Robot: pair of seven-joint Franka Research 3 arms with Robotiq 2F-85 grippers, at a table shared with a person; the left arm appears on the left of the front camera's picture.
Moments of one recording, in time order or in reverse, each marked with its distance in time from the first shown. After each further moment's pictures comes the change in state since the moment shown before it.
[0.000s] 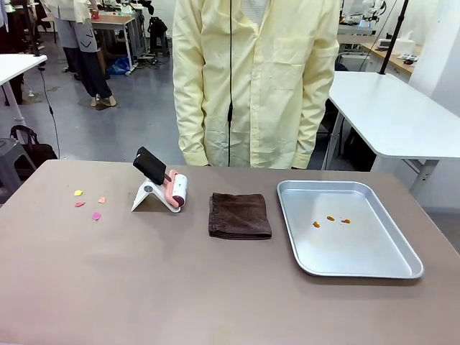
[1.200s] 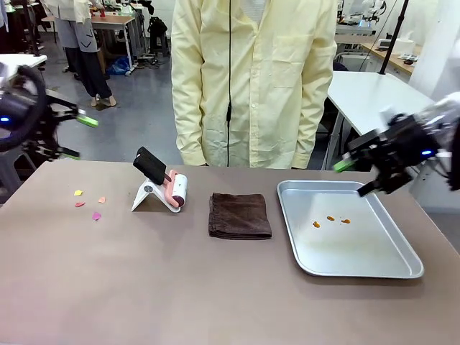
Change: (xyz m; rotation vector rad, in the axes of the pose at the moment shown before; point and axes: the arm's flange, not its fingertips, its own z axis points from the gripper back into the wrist) left arm -0.022 -0.063 -0.244 0.380 0.576 -0.235; right arm -0.083 0.059 -0.301 -0.570 0.555 0.408
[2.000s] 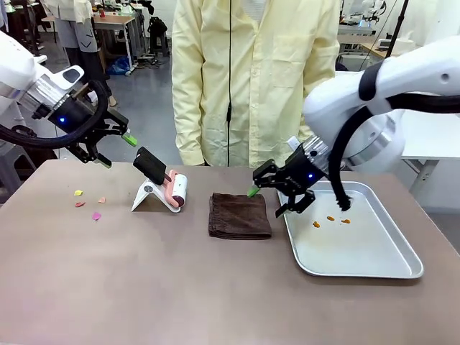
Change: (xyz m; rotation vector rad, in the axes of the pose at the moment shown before) left arm 0.031 -0.028 -0.074 0.225 0.145 -0.097; right arm 0.020 0.076 -0.168 -0.064 0.023 -0.092
